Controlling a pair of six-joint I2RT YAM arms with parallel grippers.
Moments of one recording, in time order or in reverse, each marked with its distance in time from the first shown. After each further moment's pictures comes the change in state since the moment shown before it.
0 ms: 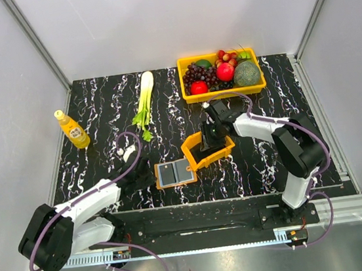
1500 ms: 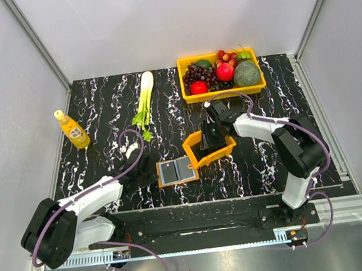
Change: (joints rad) left arm 0.000 0.055 0.020 0.047 0.028 0.029; right arm -0.002 -0.006 -0.007 0.030 0.003 0.031
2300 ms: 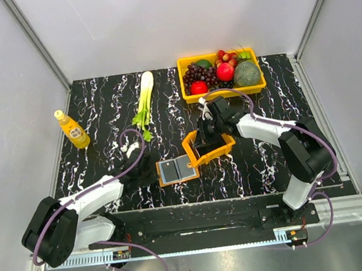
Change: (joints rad) left arm 0.000 0.013 0.004 0.012 0.008 0.007; right arm 0.004 -0.049 -0.010 0.105 -0.224 -0.016
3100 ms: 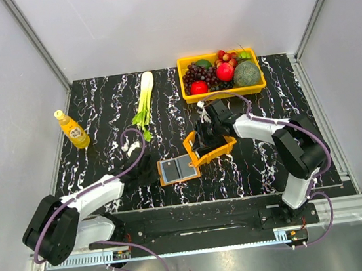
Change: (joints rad) left arm 0.000 0.015 0.002 0.020 0.012 0.000; right arm 0.008 0.055 0.006 -0.011 0.003 0.013
